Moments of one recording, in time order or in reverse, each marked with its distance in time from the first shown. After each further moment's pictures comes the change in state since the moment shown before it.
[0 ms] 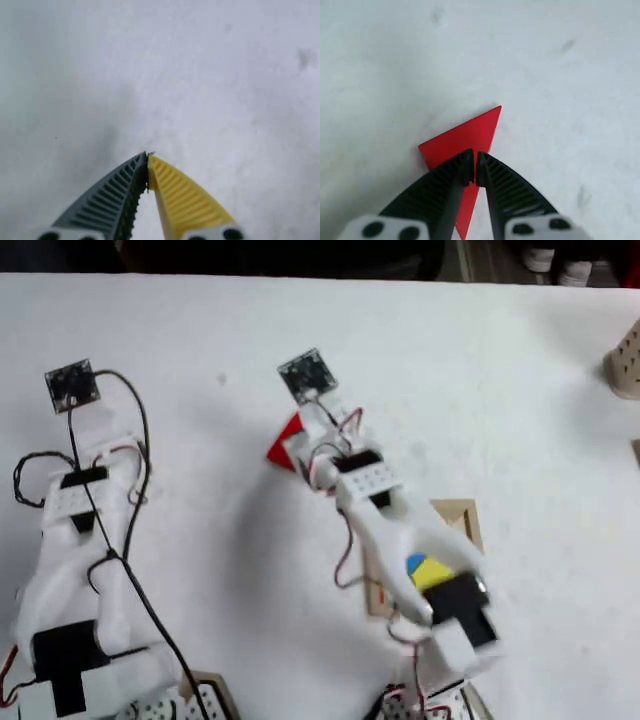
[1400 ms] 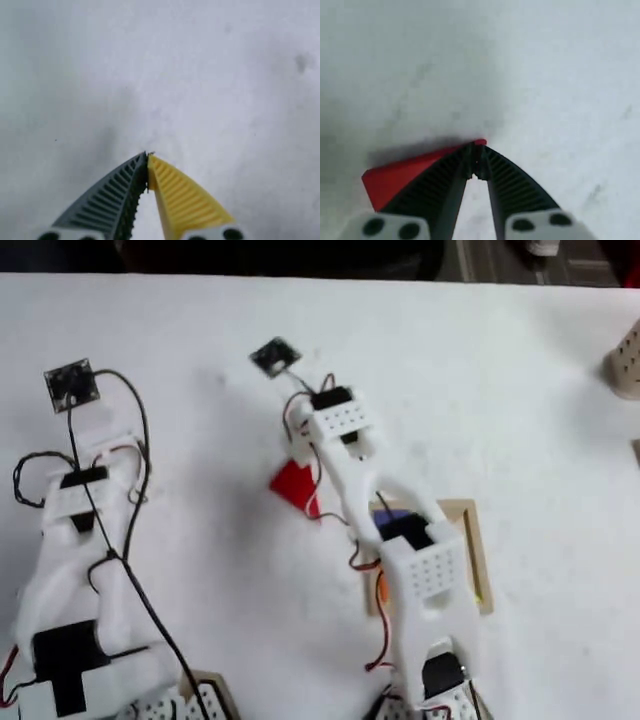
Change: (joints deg) left arm 0.0 0.0 0.0 -0.5 0.0; right arm -0.4 27.3 -41.2 43.3 11.8
